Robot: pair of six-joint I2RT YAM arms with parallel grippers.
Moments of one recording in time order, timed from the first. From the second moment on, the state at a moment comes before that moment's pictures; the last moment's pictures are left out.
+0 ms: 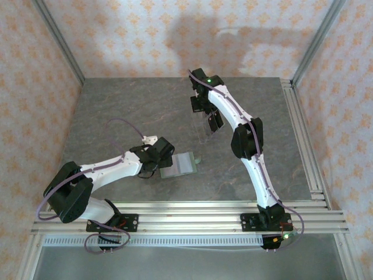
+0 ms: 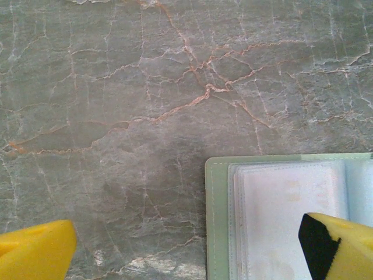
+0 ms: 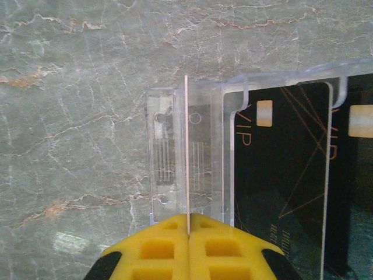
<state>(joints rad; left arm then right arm) -0.69 1.41 0.78 -0.58 -0.39 -0.86 0.49 2.47 2.49 -1.24 0.06 0.24</state>
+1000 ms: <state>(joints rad) -0.74 1.45 0.73 -0.56 -0.37 -0.80 0.68 1.48 0.86 -0.24 -0.38 0.69</state>
